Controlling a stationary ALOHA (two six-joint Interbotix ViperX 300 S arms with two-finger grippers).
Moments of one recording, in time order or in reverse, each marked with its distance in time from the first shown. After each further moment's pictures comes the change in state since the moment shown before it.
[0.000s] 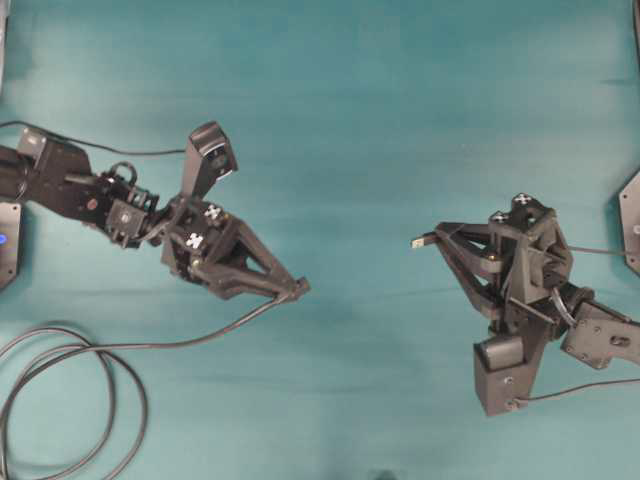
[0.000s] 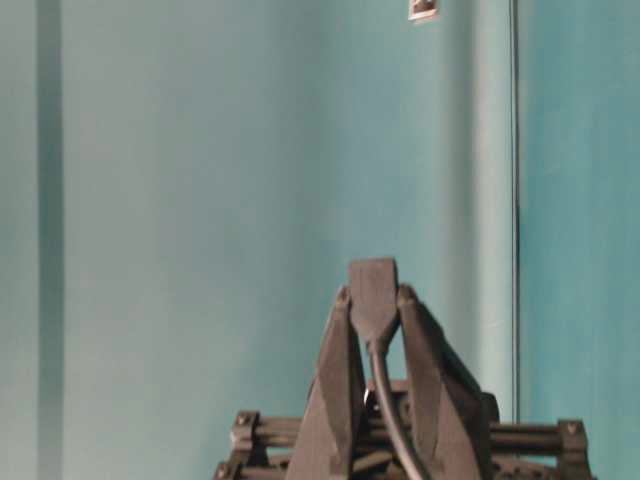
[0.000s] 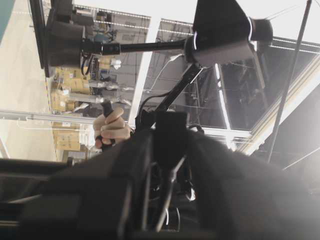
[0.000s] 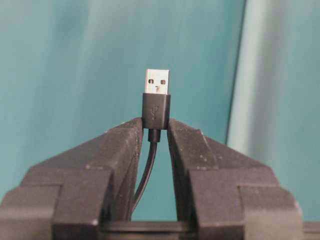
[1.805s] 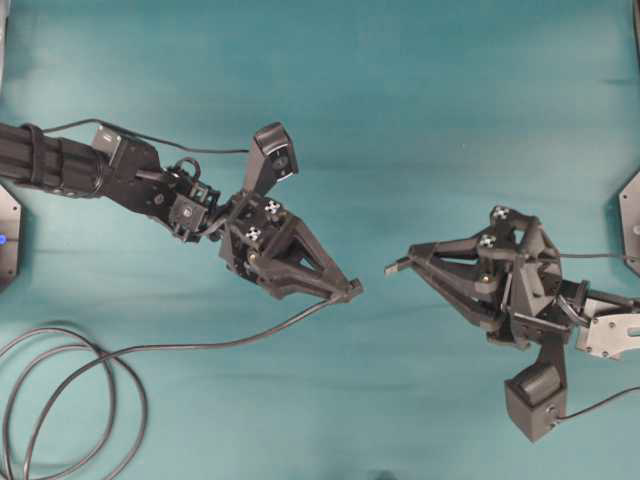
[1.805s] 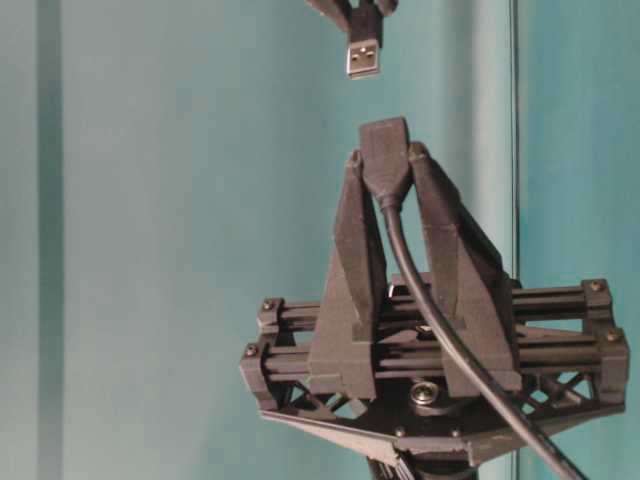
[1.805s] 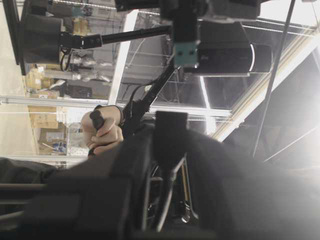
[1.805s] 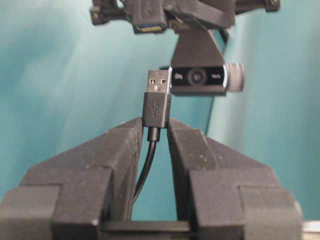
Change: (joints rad) left arm 0.023 0.179 -0.209 0.067 -0.081 -0.058; right arm -0.038 -0.072 0.063 -0.279 -0.233 -0.011
